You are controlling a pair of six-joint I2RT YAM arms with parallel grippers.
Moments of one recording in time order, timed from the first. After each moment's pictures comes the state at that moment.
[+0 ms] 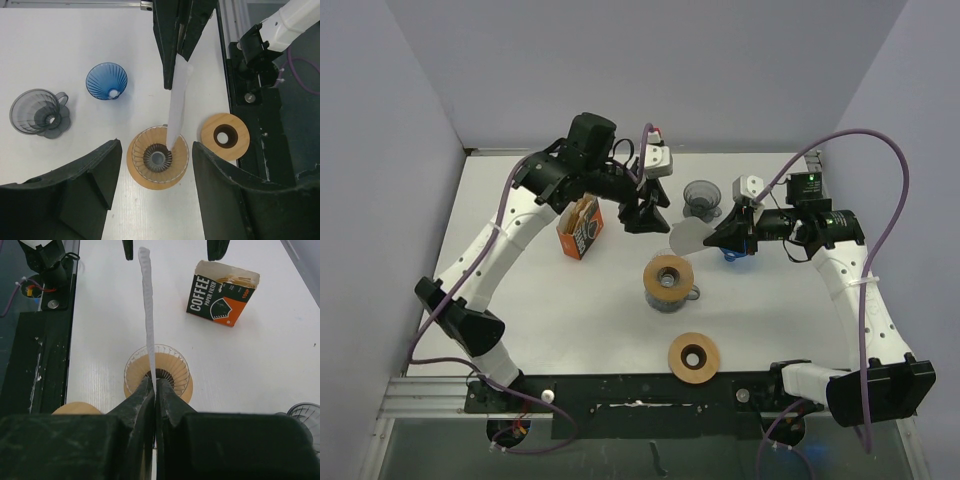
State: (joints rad) left arm -0.66 1.68 1.99 -0.93 0.83 0.44; right arm 0.12 1.20 1.28 -0.90 -1.22 -0.84
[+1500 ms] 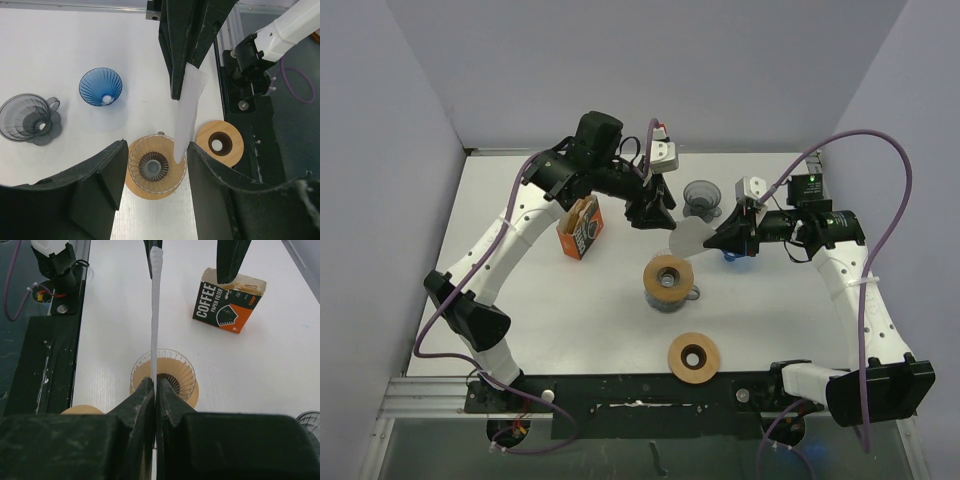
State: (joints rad) left arm -0.67 1.73 2.01 -0.89 0.87 0.37; right arm 0.11 1.20 1.27 -0.91 -1.27 -0.86
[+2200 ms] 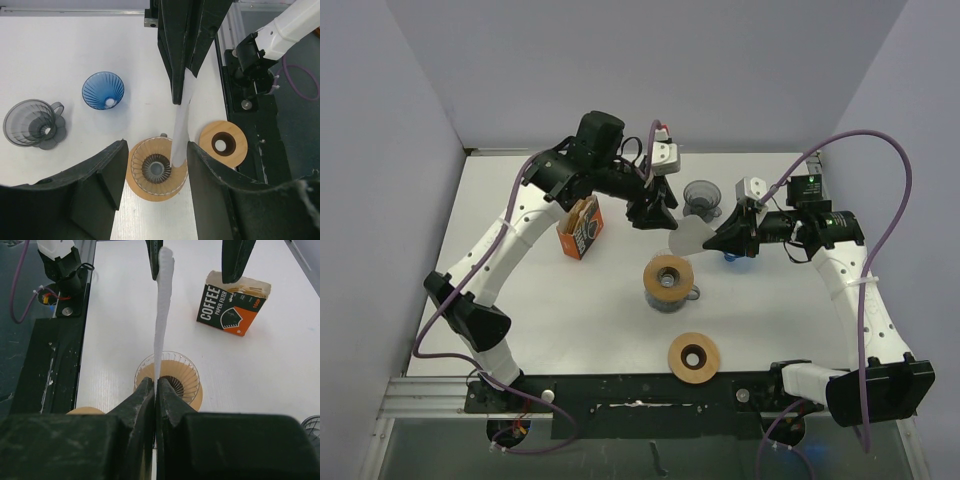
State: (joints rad) left arm -0.68 1.73 2.02 -0.89 0.86 0.39; right arm 0.11 1.20 1.26 -0.91 -1.29 -0.86
